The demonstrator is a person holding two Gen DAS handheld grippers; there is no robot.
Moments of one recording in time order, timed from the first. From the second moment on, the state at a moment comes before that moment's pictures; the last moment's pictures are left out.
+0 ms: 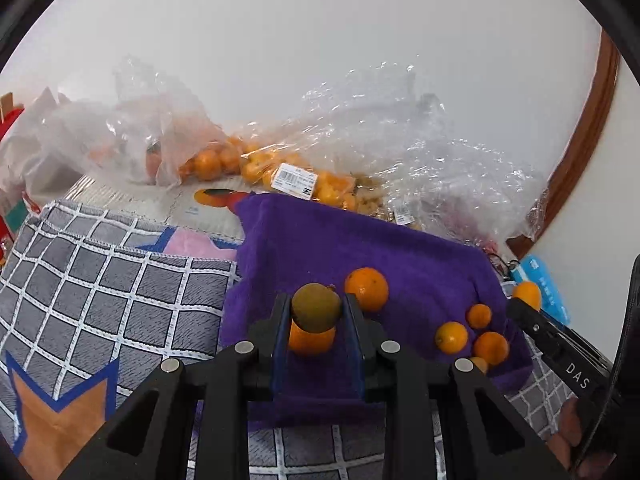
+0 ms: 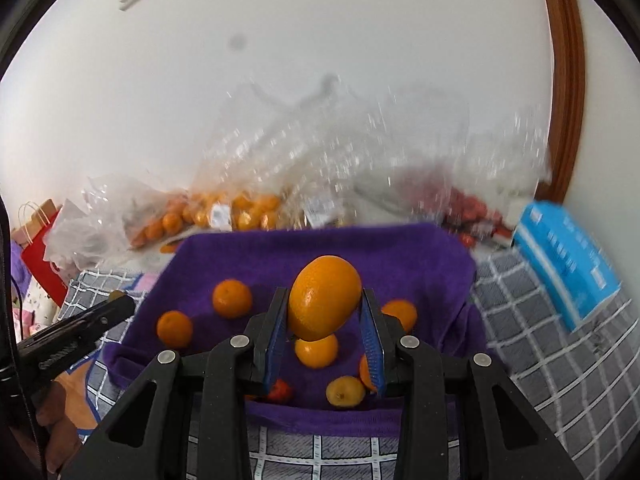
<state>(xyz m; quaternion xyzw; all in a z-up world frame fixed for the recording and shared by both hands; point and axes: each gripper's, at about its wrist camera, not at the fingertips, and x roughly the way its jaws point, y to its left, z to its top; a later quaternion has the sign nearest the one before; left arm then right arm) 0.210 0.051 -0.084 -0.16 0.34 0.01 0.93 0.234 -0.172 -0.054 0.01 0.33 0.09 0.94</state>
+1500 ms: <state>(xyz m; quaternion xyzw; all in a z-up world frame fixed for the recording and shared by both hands) 0.228 0.028 -0.120 -0.19 0.38 -0.08 0.90 0.243 -0.164 -0.095 -0.04 0.36 0.08 0.93</state>
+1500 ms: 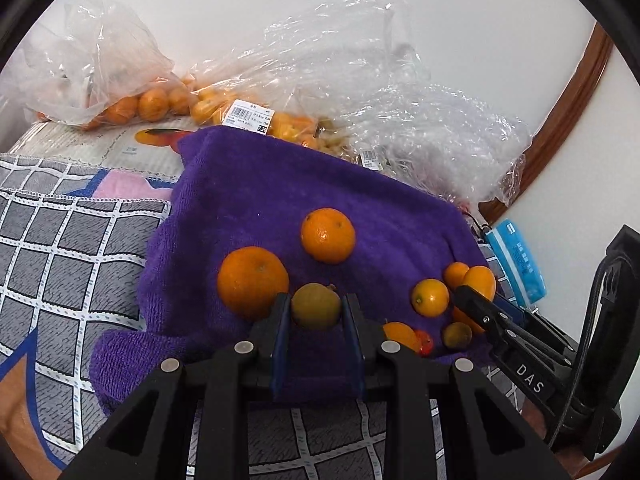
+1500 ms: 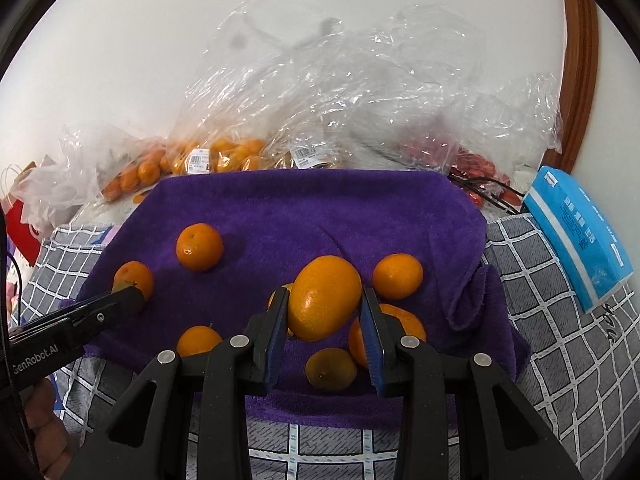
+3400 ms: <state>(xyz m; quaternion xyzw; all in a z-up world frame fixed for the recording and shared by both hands) 0.204 0.067 -0.077 -0.21 0.32 -0.04 0.92 0.228 -0.174 -0.068 0.00 0.34 0.08 0.94</state>
